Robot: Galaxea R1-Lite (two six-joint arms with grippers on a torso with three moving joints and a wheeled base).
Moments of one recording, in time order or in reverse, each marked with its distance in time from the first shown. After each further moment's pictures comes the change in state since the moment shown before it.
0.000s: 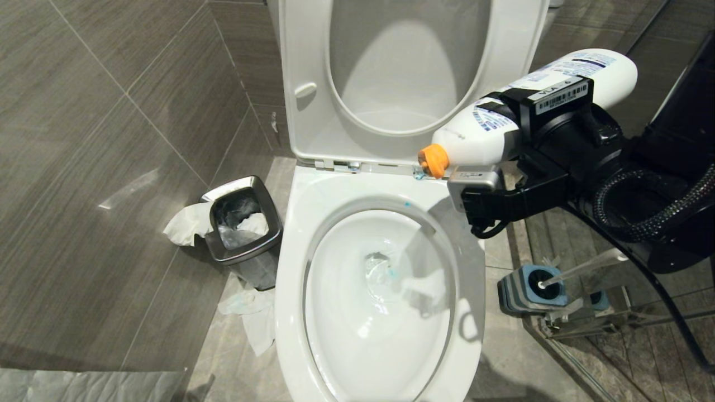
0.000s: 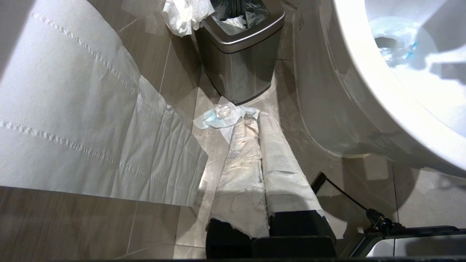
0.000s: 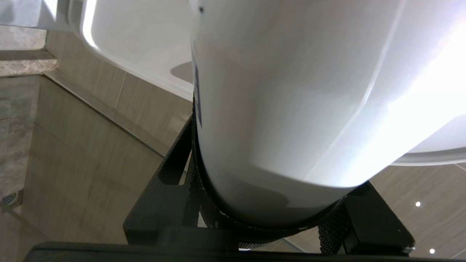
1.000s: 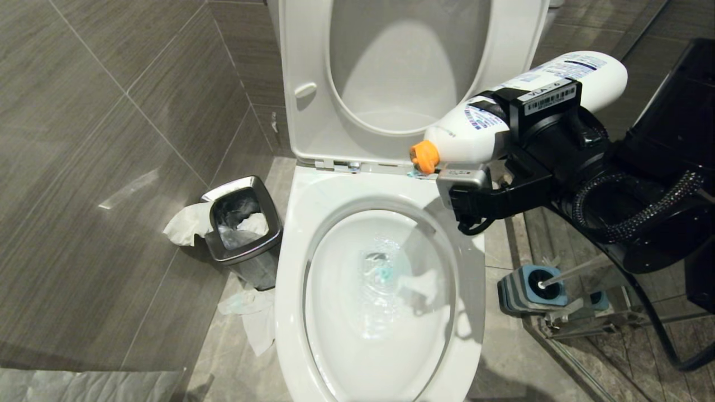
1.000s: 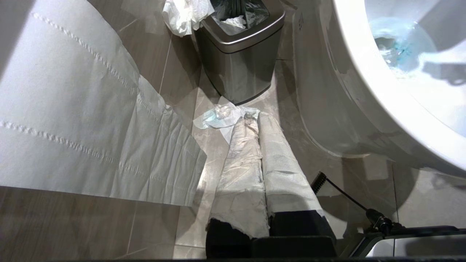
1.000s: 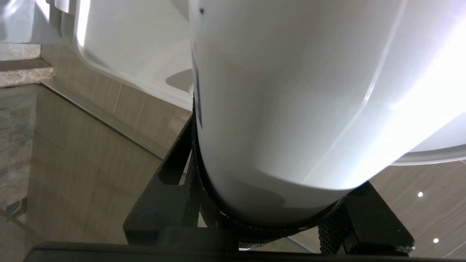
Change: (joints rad) left arm 0.000 0.000 0.000 0.000 0.000 0.000; right arm 0.009 0.037 0.004 -0.078 -0.006 0.007
